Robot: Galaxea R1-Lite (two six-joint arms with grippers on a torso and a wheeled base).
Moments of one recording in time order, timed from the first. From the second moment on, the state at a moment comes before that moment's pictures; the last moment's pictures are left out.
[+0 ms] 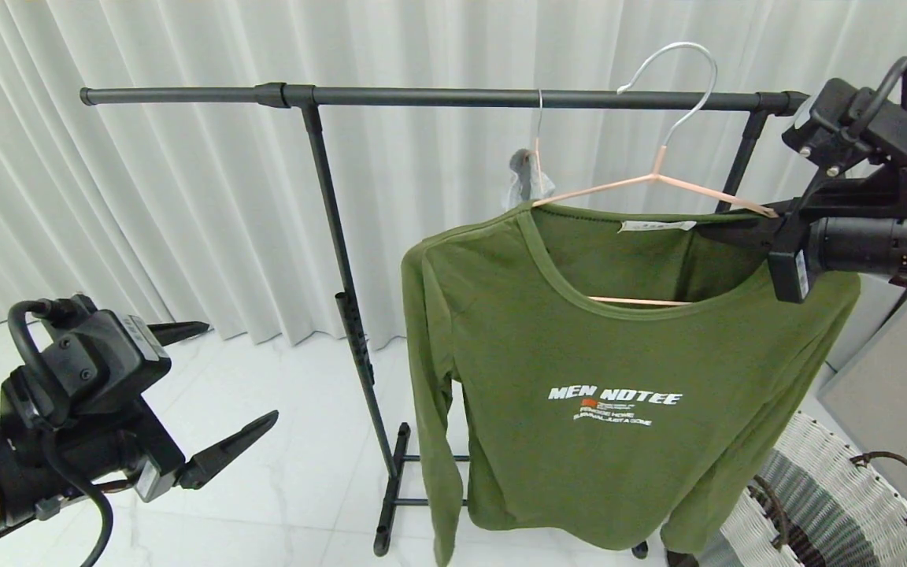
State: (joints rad) left arm -0.12 1.18 -0.44 -0.45 -0.34 0.75; right arm 0.42 1.46 -1.21 -0.01 0.26 -0.53
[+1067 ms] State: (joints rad) left arm 0.12 1.18 -0.40 -0.45 -0.33 0.75; right arm 0.31 1.22 -1.05 0.37 -0.07 -0.37
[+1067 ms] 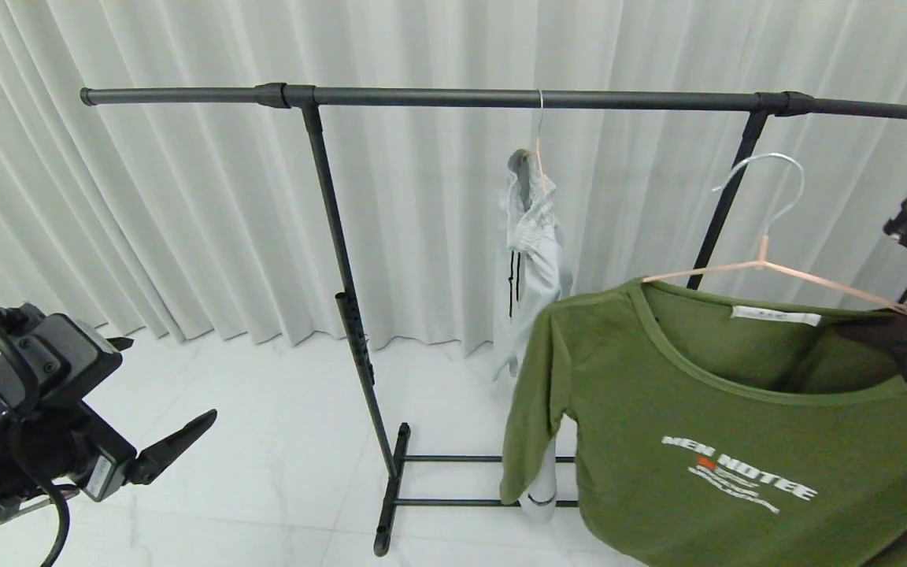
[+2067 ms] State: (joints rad) left arm 0.15 1.18 -0.38 -0.45 -0.32 0.63; right arm -0.06 1.18 -1.06 0.37 -0.23 -0.26
